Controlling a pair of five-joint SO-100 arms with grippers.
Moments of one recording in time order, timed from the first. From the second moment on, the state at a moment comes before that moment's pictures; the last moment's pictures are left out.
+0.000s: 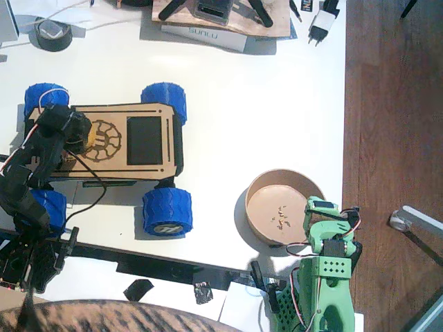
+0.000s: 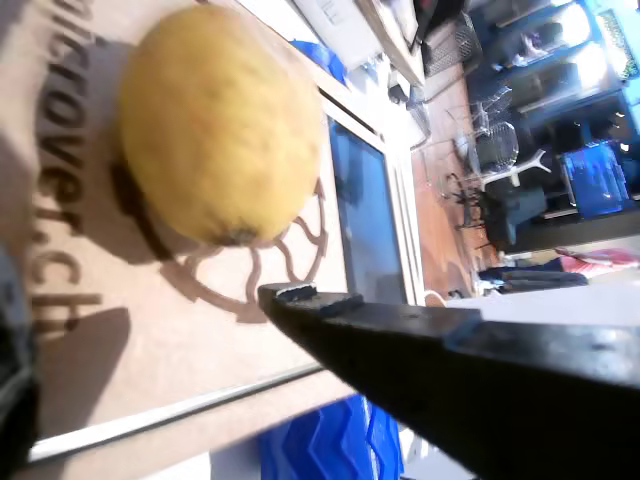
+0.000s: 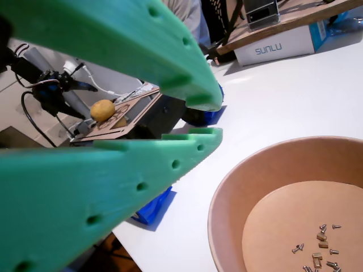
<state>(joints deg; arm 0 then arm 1) 7.6 93.3 110.0 58.4 -37.4 -9.9 185.6 170.3 55.5 4.9</state>
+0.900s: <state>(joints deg) 7.6 87.9 109.7 52.9 -37.4 -9.9 185.6 170.3 55.5 4.9</state>
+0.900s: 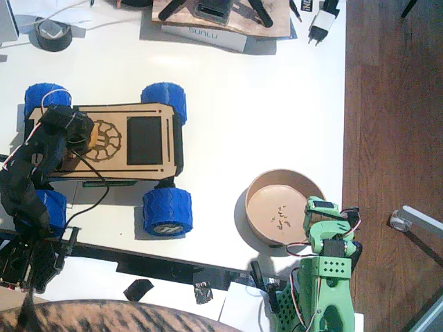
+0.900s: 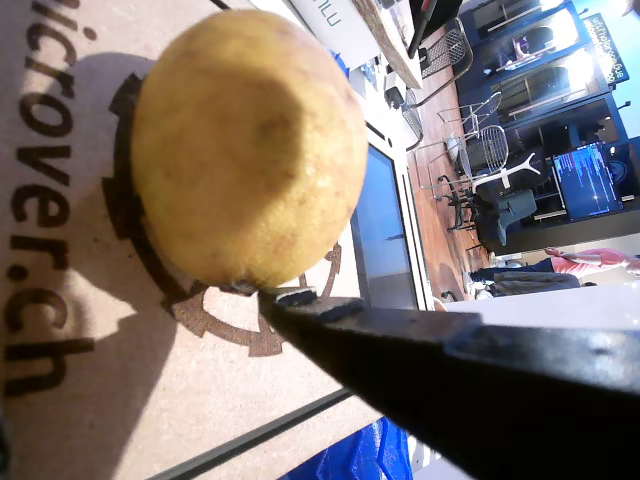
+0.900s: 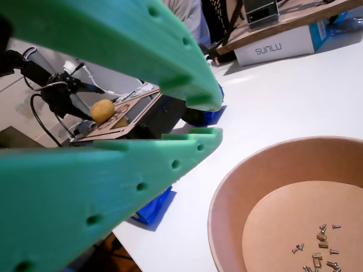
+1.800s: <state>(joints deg) 7.3 86.7 109.3 50.9 -37.4 -9.5 185.6 170.3 55.5 4.9</state>
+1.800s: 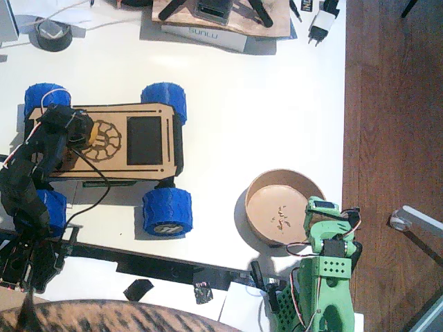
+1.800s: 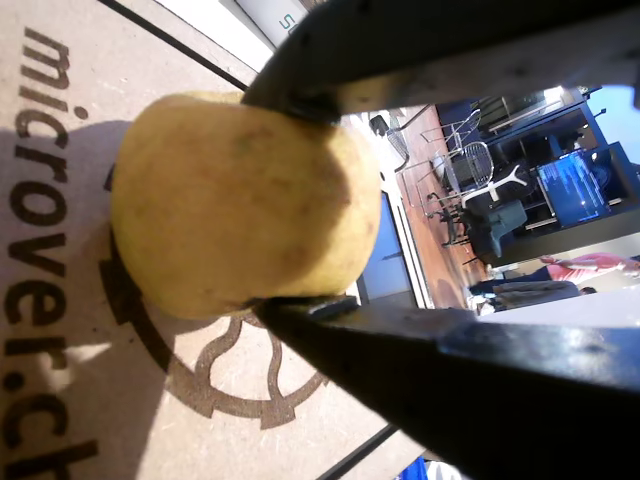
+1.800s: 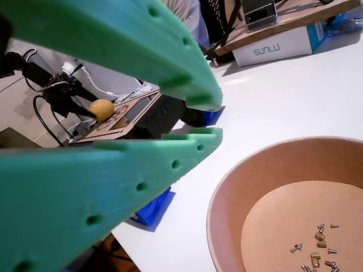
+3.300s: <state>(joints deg) 55.0 134.1 109.6 67.3 -61.8 -23.5 185.7 148.7 63.7 -22.5</state>
